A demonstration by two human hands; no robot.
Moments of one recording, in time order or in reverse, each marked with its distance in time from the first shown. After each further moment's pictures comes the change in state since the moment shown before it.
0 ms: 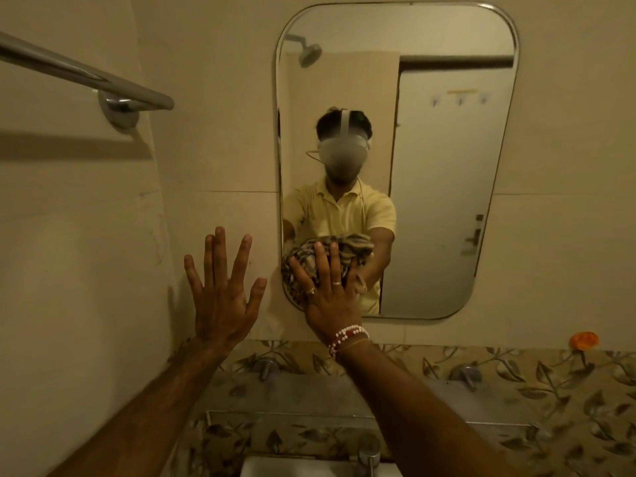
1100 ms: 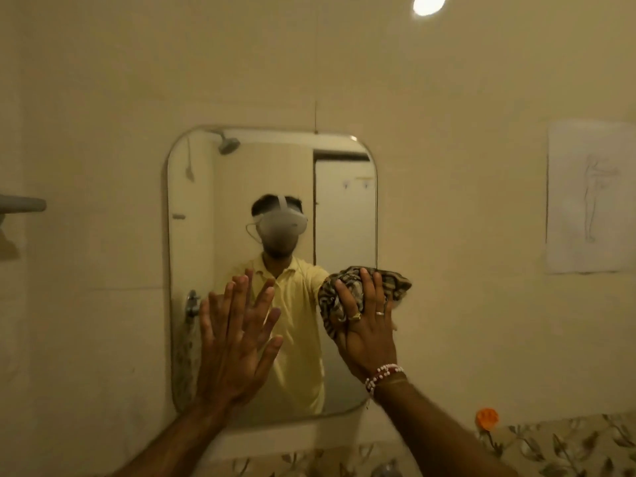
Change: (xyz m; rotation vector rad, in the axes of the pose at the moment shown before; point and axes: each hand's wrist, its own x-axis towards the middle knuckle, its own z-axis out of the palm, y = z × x) left_hand 0.076 0.172 0.030 -0.084 0.073 0.248; right_hand 0.023 0.223 -0.094 0.083 0.129 0.213
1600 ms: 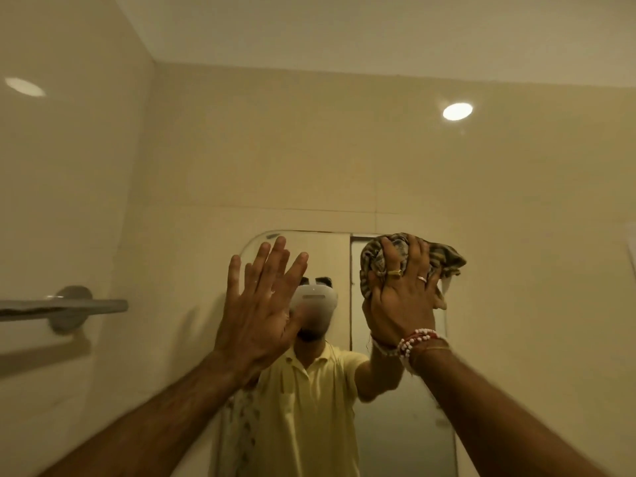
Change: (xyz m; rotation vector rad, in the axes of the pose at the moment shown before) left_hand 0.184 -0.075 -0.088 0.175 0.225 0.090; right_hand 0.227 -0.060 -0.038 -0.019 0.168 0.123
